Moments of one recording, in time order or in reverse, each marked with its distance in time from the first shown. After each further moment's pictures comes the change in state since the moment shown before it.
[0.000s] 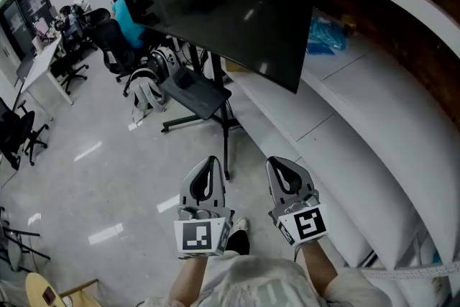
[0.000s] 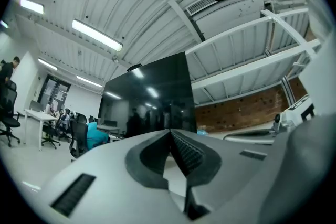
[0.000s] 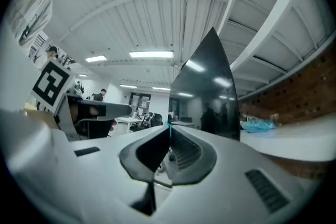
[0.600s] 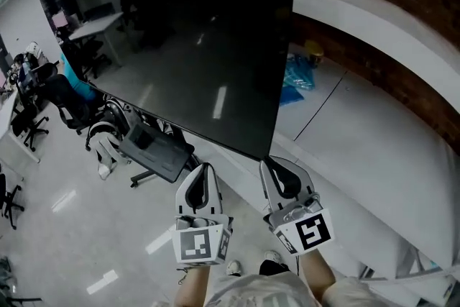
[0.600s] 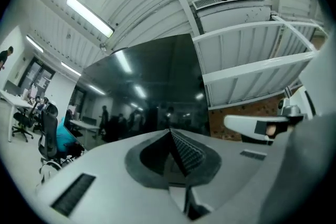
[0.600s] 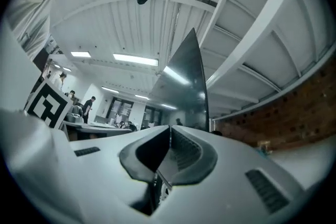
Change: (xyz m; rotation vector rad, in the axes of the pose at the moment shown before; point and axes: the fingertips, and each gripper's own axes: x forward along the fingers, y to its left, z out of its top) left arm 0.236 -0.012 0.006 -0.056 -0.038 -0.153; right arm 0.131 -0.166 0.064 -0.086 -0.135 -0.170
